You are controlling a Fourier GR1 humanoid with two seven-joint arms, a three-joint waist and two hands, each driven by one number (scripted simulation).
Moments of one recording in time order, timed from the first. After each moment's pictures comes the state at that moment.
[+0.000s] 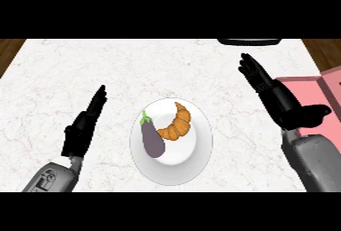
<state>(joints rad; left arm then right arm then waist) -0.19 0.37 -0.36 -1.38 0.19 0.30 -0.05 -0.37 -0.37 0.21 -1.43 -0.24 0.09 -0.10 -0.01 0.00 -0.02</state>
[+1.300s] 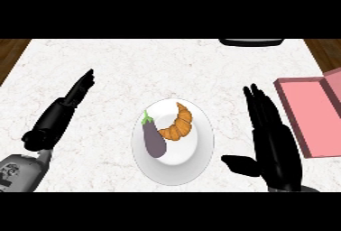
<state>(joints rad) -0.24 0.55 -0.31 -1.50 0.18 0.09 -0.13 -0.18 -0.41 0.54 -1.92 0.86 -0.21 0.76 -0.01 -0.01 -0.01</state>
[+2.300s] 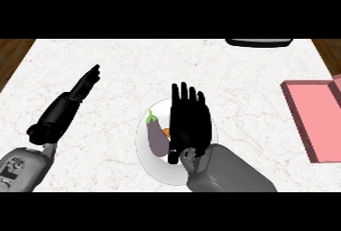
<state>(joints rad) -0.28 0.52 -0.29 -1.49 0.16 0.05 -0.11 -0.64 -0.03 0.67 -1.53 0.78 0.23 1.18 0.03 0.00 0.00</state>
